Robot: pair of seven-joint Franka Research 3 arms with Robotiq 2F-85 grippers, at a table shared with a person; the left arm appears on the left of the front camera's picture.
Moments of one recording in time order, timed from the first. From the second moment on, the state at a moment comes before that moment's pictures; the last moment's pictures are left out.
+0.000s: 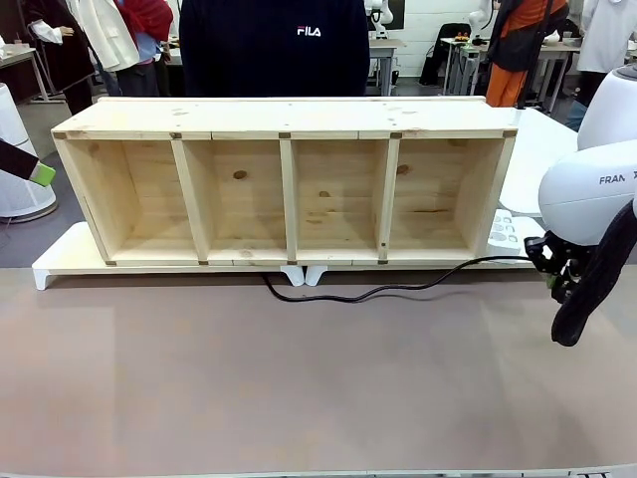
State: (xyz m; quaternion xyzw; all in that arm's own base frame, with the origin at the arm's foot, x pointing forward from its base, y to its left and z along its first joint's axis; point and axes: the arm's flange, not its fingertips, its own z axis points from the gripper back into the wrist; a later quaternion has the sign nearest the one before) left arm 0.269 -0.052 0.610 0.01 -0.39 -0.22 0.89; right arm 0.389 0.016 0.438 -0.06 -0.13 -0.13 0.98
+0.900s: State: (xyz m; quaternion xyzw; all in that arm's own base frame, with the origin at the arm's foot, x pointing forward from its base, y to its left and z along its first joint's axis) left arm 0.269 -0.052 0.610 0.01 -0.39 -0.22 0.89; right arm 0.452 -0.006 0.488 -0.02 -0.18 -0.20 0.96
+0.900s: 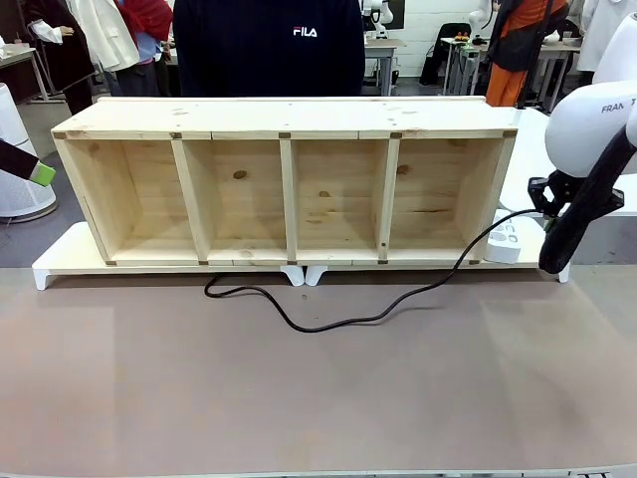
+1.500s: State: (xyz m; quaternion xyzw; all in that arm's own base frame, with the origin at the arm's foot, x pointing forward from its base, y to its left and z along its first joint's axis) left arm 0.269 -0.052 0.610 0.01 -0.39 -0.22 0.89; right arm 0.514 -0.012 0.515 -0.04 -0.22 -0.17 0.96
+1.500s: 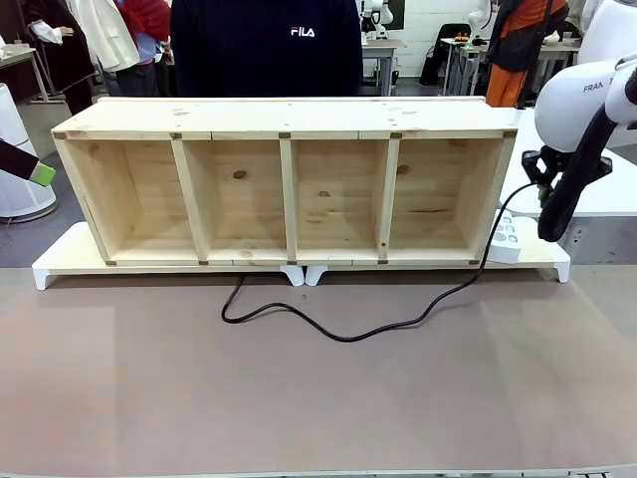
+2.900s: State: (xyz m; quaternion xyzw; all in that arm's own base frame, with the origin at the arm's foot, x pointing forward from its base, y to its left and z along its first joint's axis) left arm 0.269 -0.052 0.610 0.01 -0.39 -0.22 0.89; right arm 0.551 -0.010 0.502 -0.03 -0.23 -0.13 0.96
